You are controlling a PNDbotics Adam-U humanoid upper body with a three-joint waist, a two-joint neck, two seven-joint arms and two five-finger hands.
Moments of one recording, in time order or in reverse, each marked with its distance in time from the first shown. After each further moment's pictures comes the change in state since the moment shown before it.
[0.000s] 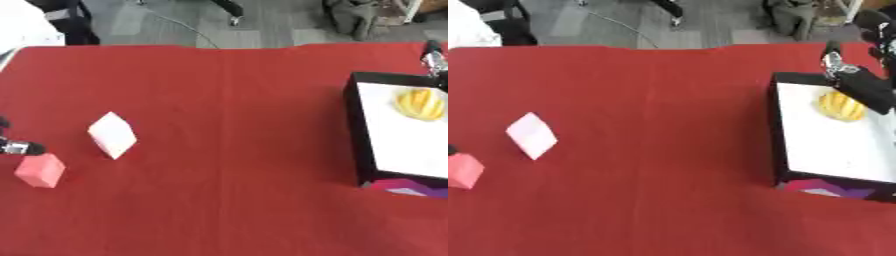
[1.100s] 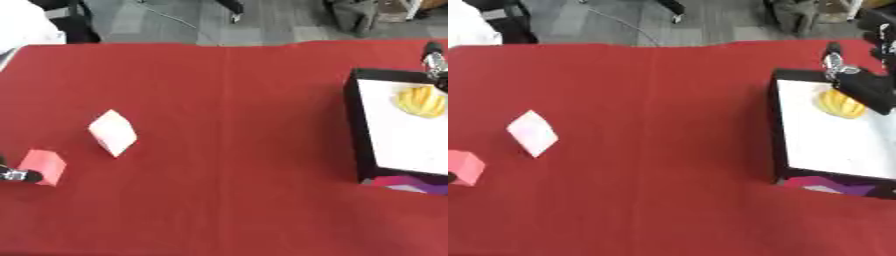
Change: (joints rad) left arm 0.019 -0.012 -0.098 0.108 -0.049 -0.018 -0.018; right arm 0.009 0.000 0.006 0.006 0.006 0.008 0.004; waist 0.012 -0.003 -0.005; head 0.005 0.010
